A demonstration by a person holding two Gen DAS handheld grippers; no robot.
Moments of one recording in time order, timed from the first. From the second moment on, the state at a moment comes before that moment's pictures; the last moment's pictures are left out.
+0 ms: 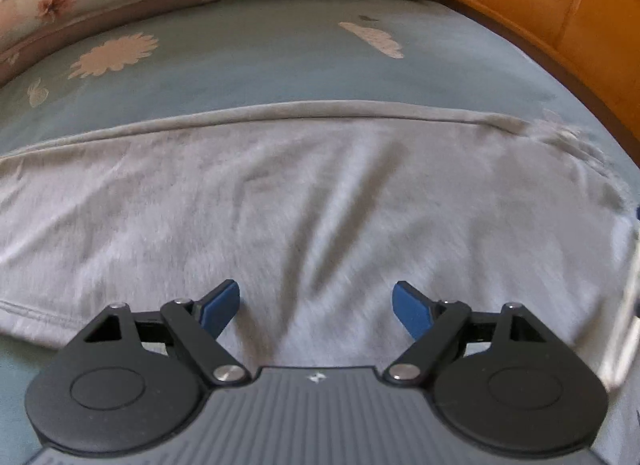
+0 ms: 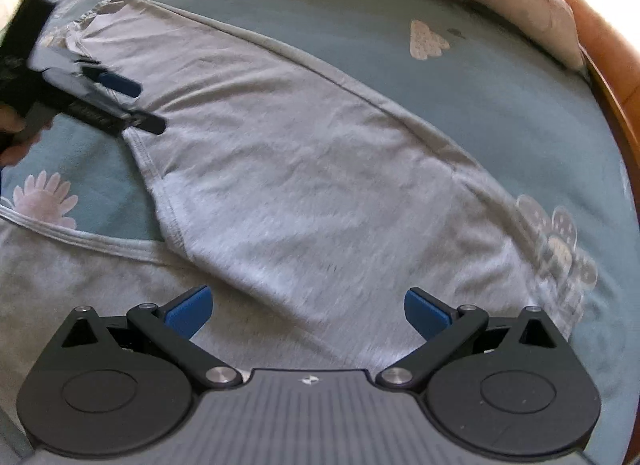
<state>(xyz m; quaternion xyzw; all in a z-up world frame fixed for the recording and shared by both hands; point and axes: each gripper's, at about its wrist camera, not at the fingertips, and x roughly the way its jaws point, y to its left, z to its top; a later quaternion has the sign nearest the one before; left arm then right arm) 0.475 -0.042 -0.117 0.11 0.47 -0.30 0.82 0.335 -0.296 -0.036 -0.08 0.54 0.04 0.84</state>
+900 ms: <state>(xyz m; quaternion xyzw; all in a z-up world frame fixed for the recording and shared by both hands) 0.482 -0.054 -0.128 0.13 0.50 -0.27 0.81 0.384 -0.355 -0.107 0.02 0.52 0.03 0.86</state>
